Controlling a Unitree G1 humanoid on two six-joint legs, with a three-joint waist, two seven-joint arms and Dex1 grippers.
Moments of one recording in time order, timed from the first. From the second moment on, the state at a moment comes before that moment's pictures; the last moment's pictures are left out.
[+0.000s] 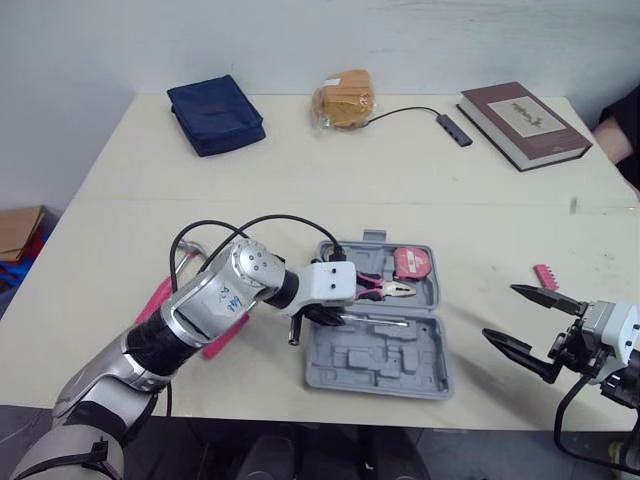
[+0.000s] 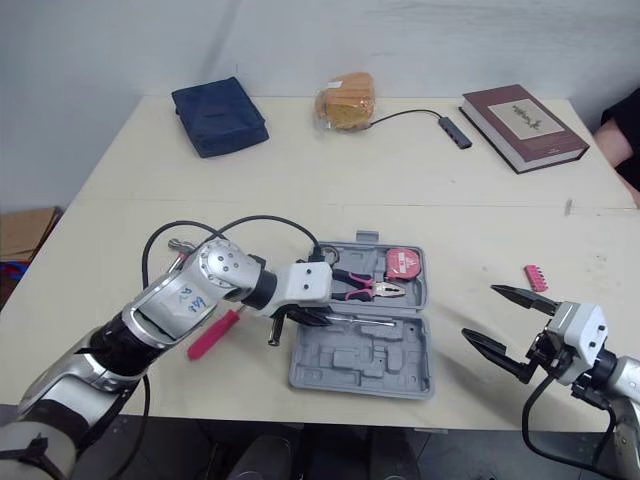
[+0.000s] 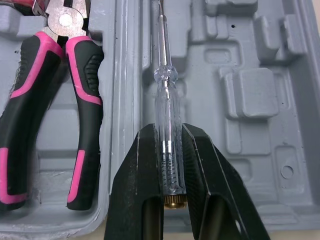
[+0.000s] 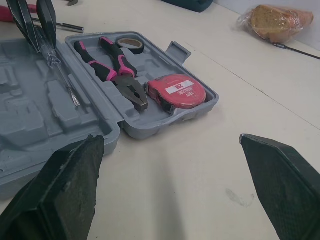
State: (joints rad) left arm -0.79 0.61 -0.61 -0.30 -0.08 0.83 -1.01; right arm 0.20 -0.74 -0.44 -0.04 0.53 -0.18 1.16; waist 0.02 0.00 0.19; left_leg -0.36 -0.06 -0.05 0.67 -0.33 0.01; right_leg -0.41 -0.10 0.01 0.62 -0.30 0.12
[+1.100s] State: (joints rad) left arm -0.60 0.45 -0.36 -0.23 -0.20 0.42 -1.03; right arm 0.15 -0.73 -0.40 -0.14 0.54 -0.08 1.09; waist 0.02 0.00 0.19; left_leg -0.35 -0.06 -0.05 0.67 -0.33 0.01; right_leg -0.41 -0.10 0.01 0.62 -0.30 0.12
